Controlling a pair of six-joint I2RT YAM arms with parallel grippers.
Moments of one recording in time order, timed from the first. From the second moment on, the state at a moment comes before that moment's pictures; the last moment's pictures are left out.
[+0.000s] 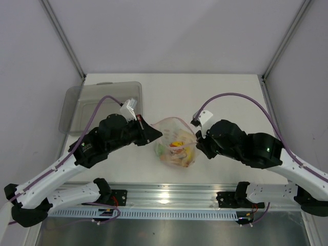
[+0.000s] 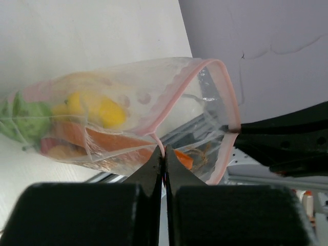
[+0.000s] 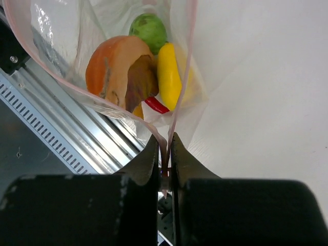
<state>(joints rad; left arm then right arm) -0.91 0.88 1.08 -0.56 -0.05 -0.96 1.17 1.01 1.37 -1.05 0.29 0.22</state>
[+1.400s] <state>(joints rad) -0.91 1.28 1.49 -0.56 0.85 0.45 0.86 1.13 1.48 -1.08 -0.54 -0.01</state>
